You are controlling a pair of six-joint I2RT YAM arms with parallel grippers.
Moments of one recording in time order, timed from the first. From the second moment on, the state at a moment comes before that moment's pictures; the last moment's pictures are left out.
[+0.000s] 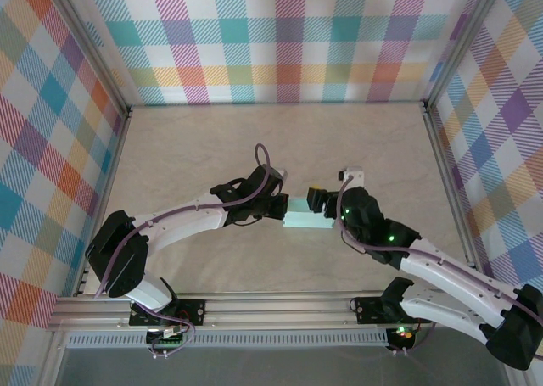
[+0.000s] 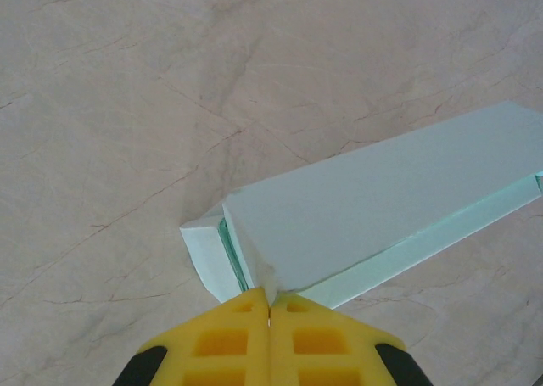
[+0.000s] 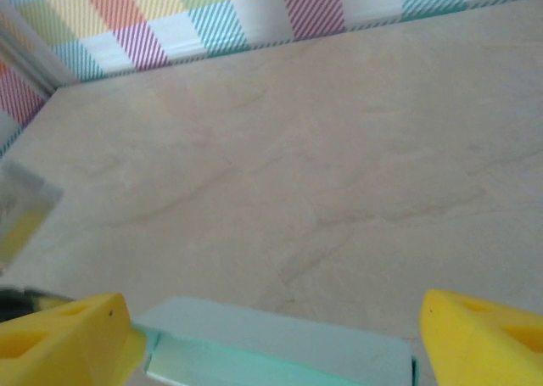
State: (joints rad) left arm -0.86 1.54 1.07 -0.39 0.01 -0.57; right arm 0.79 0.89 0.67 -0.24 0.40 0.55
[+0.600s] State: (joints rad) left arm -0.86 1.54 1.07 -0.39 0.01 -0.55; right arm 0.52 1.11 0.70 -0.45 0.01 0.83
